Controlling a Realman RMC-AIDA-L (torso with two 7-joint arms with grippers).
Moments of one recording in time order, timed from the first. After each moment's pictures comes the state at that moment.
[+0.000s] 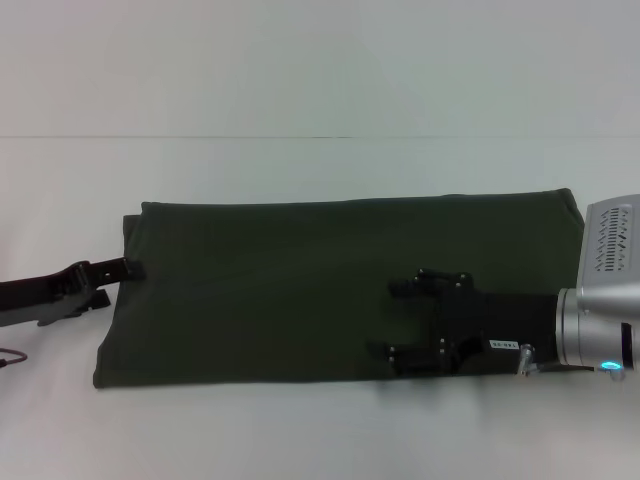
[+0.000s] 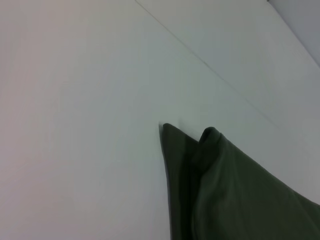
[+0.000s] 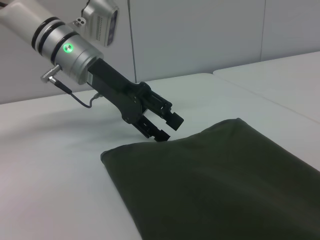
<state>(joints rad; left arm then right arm) -0.54 -1.97 0.59 0.47 2.15 1.12 -2.28 0.58 2.10 -1.00 -0.50 -1.83 -1.27 1.14</state>
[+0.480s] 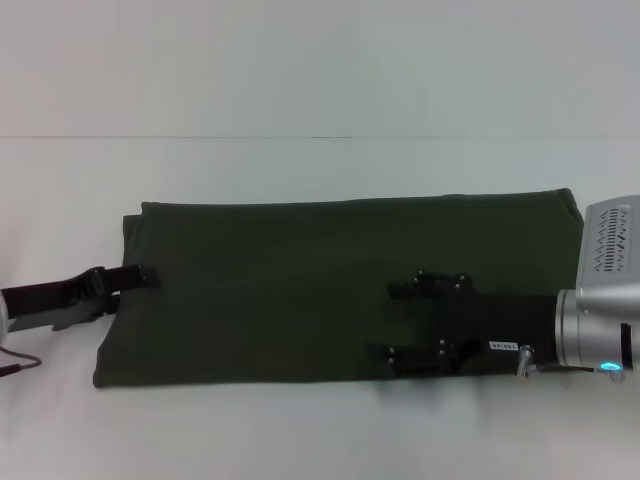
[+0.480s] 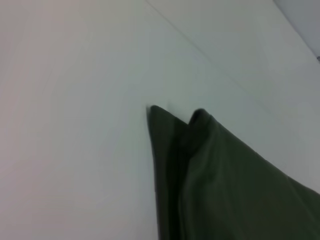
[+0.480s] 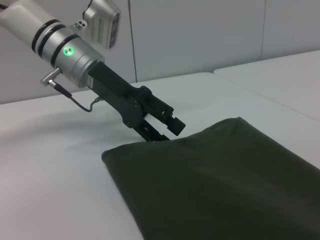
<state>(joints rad) -0.55 -1.98 0.60 0.47 2.15 1.12 -2.28 0.58 2.10 -1.01 -0.50 -1.83 -1.27 1.14</state>
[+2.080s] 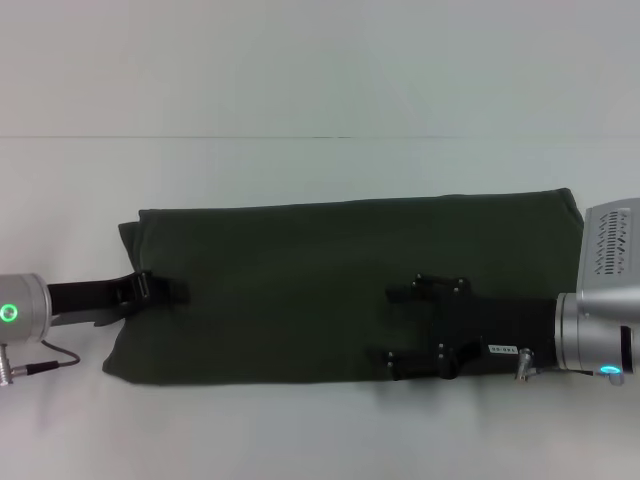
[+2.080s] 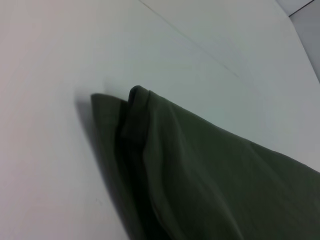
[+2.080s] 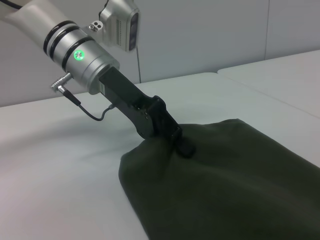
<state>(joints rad) -0.59 -2.02 0.66 0.48 2.17 1.15 -2.27 0.58 2.10 -1.01 -0.49 -1.83 -1.27 1.14</state>
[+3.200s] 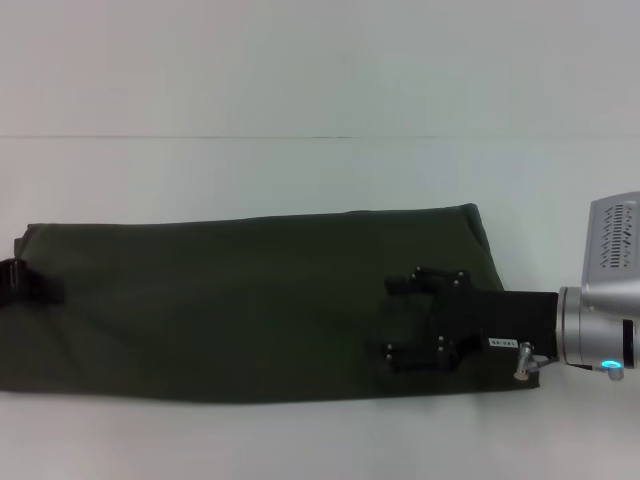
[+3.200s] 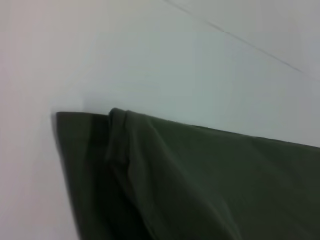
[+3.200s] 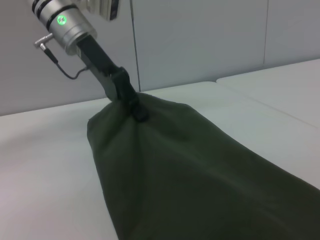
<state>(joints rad) -0.59 -1.86 0.57 0.67 2.46 1.41 -2.43 0.58 2.10 -1.00 -0.50 -1.82 -1.29 1.14</state>
